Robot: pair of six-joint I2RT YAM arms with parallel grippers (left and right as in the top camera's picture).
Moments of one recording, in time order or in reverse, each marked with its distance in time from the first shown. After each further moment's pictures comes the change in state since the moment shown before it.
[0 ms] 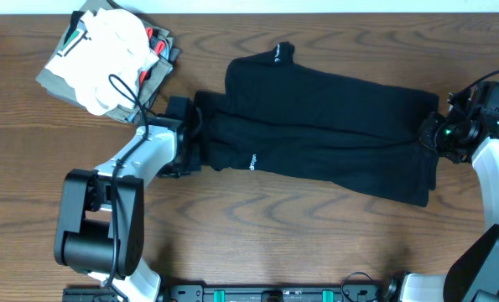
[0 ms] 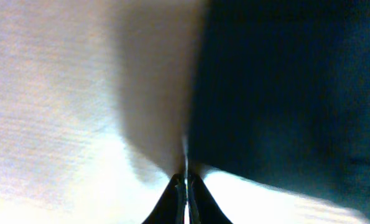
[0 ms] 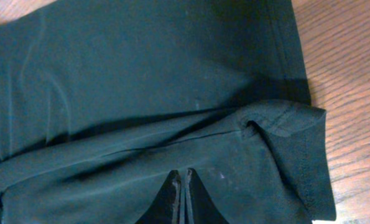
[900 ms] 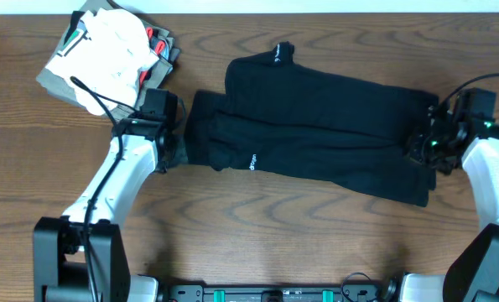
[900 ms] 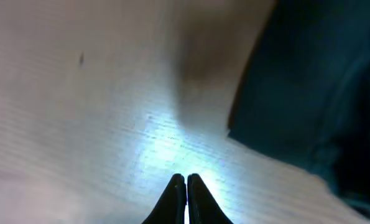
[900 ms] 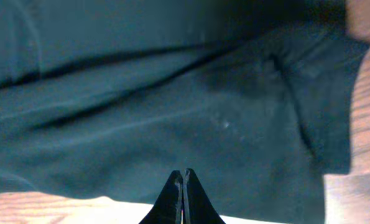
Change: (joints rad) left arm 0.048 -0.207 0.001 -0.010 -0.020 -0.038; right arm 0.053 0.000 -0.056 -0.124 0.029 -0.057
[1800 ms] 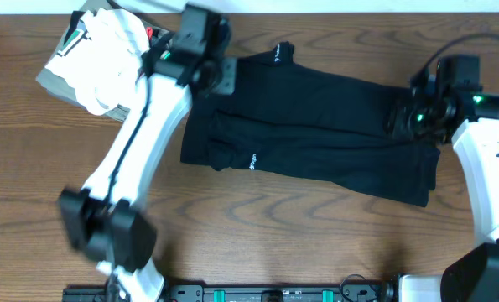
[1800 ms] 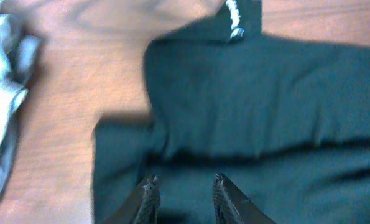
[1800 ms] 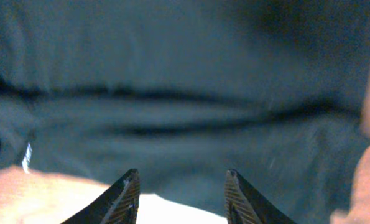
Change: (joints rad) left arm -0.206 0.298 0.778 -0.143 0.172 0.183; right arm 0.180 0.000 0.312 -0.127 0.029 -0.052
